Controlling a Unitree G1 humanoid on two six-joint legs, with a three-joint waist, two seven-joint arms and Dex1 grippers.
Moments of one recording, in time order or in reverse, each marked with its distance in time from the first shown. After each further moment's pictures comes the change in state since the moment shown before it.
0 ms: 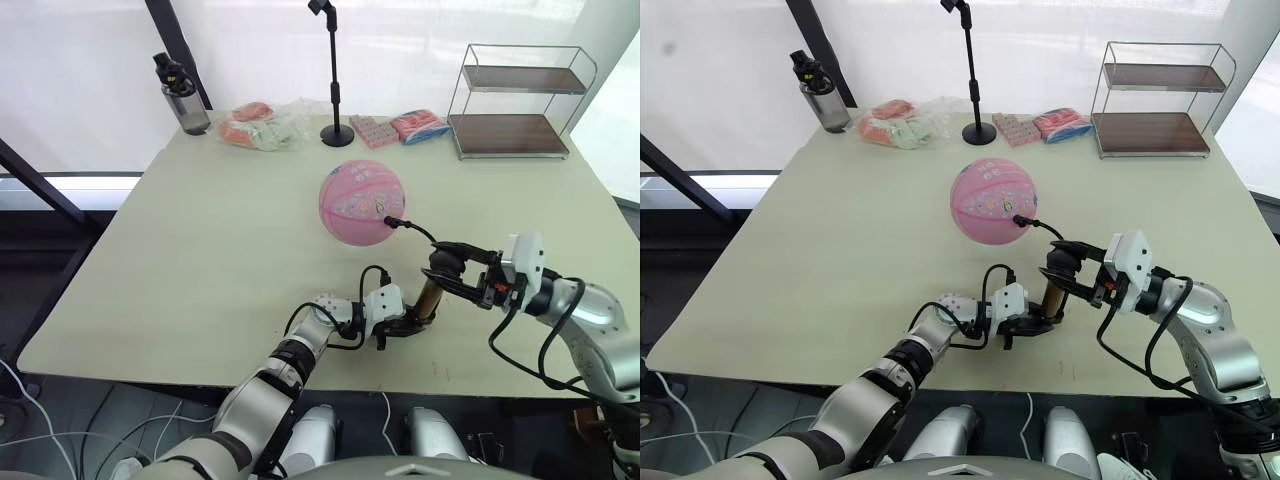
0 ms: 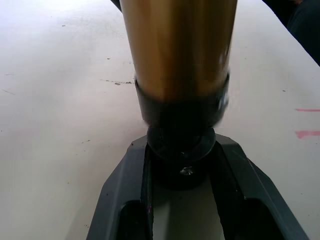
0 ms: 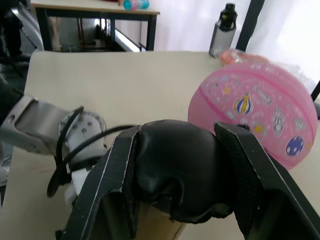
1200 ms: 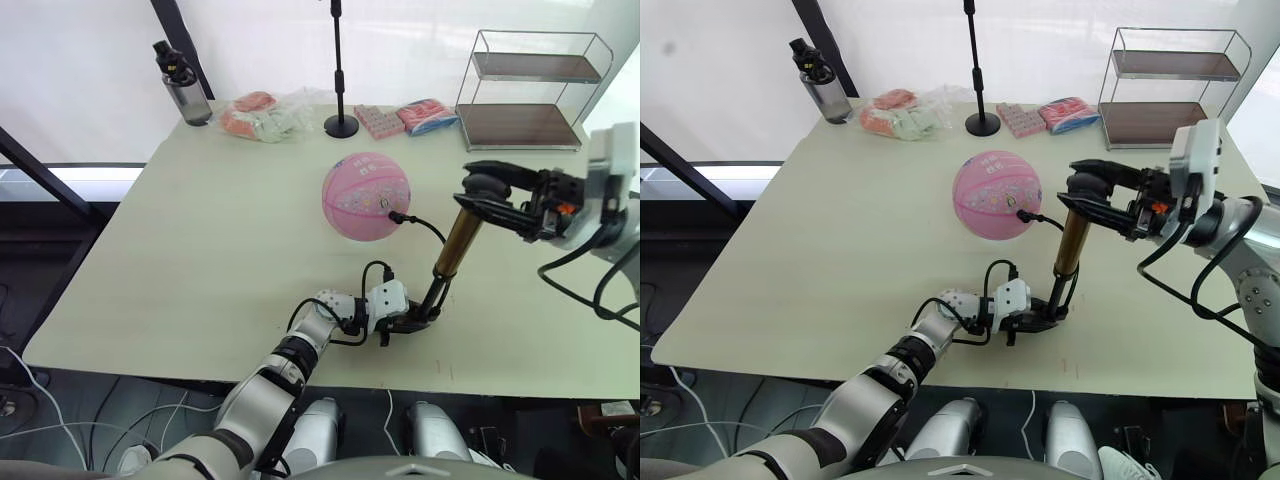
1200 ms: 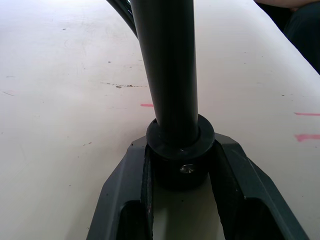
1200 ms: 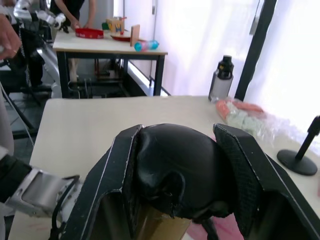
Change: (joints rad) left arm -0.007 -0.008 0.002 -0.017 -0.016 -0.002 -0.019; right arm -0.351 -0.159 -0.261 -0.102 0.361 0.380 0.016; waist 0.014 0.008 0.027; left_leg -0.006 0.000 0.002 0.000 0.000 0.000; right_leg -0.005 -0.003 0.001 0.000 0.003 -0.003
